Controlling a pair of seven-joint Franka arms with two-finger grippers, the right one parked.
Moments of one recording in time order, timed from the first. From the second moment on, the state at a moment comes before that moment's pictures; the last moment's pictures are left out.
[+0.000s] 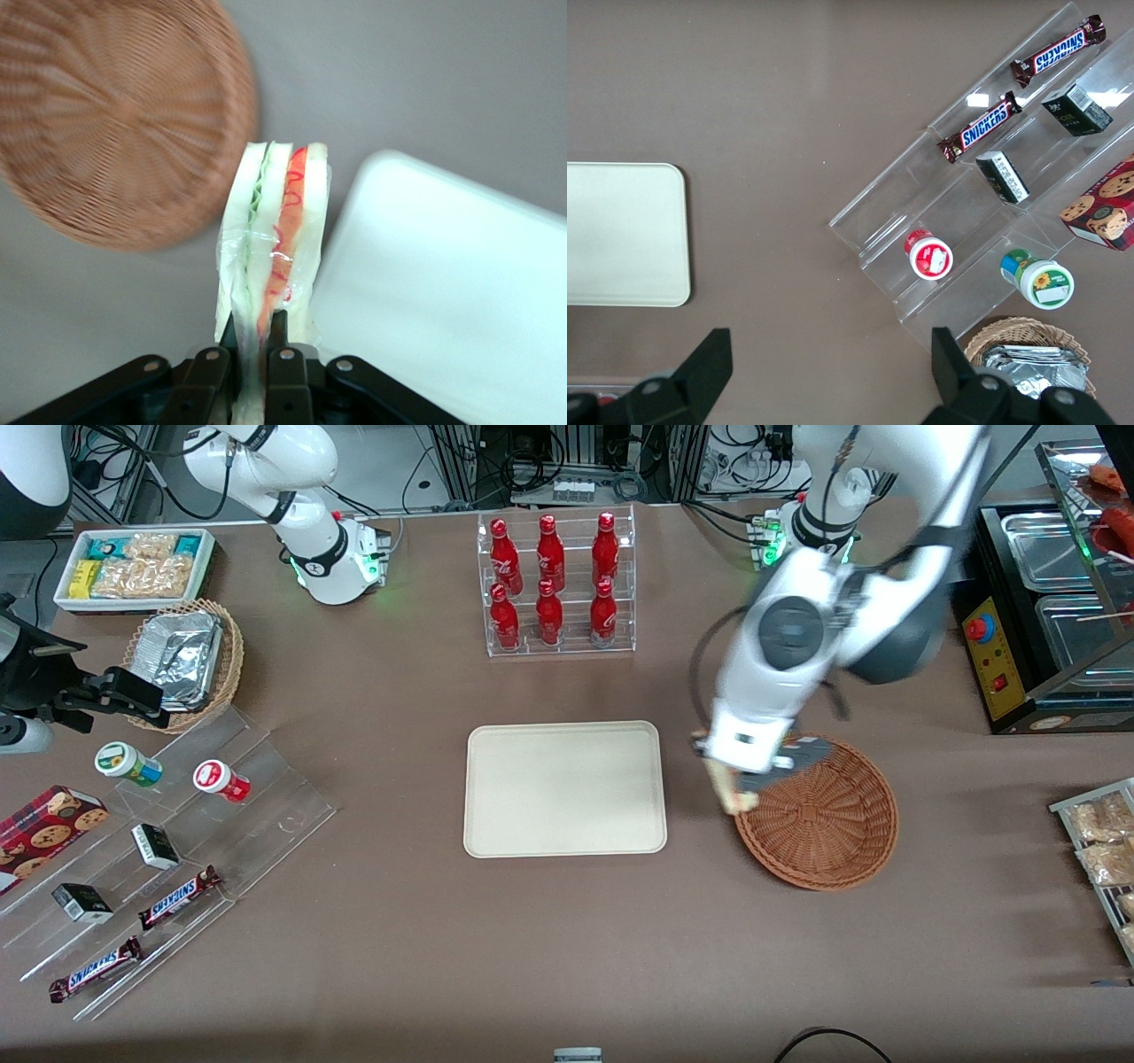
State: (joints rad) arm -0.32 0.32 -0.28 -1.68 0.10 1.89 -0.99
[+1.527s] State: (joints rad) arm -0.62 0.79 -0.27 -1.34 0.22 2.10 -1.05
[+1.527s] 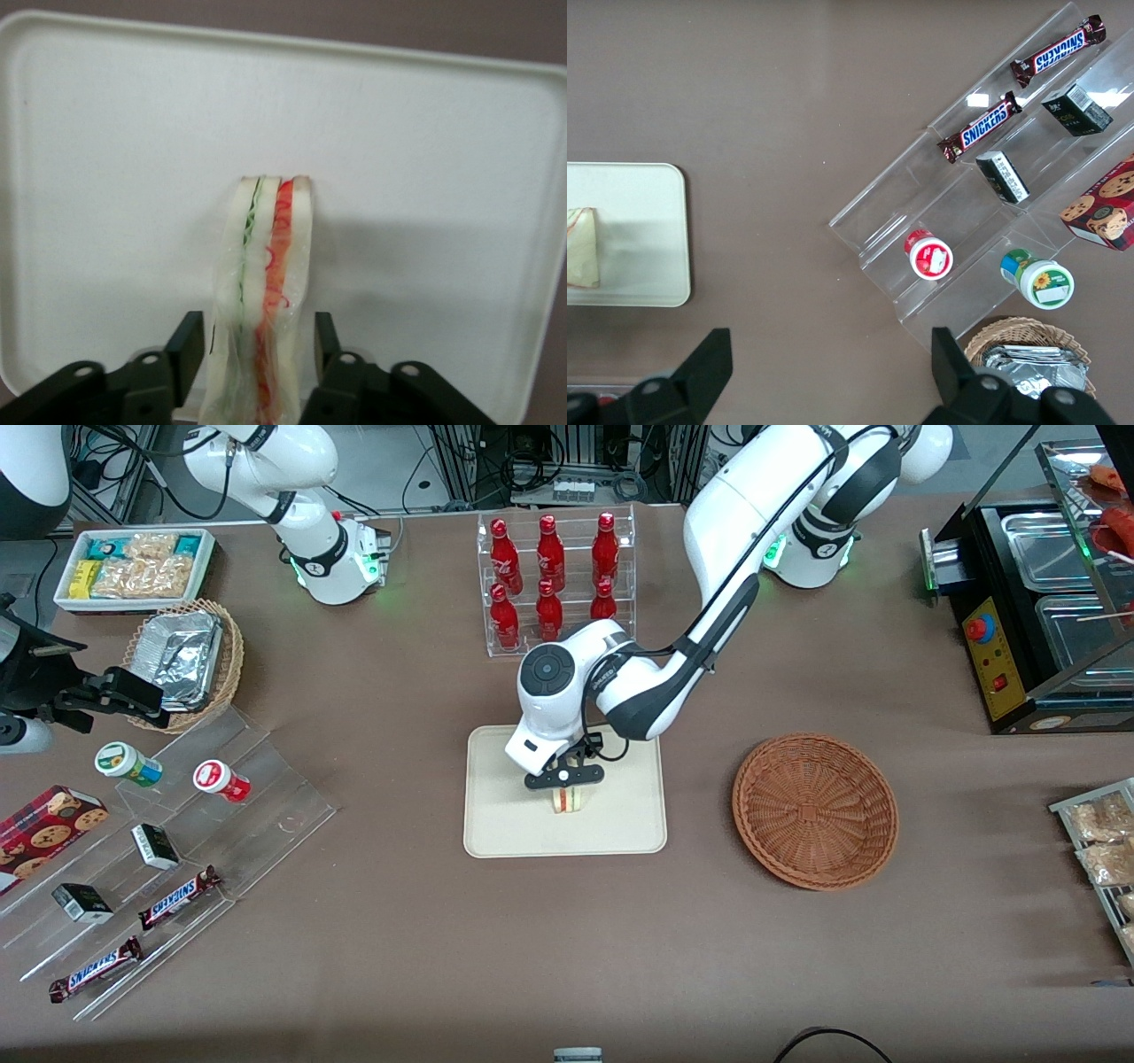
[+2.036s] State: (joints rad) arm -0.47 0.54 -0.27 -1.32 0.14 1.78 -1.06
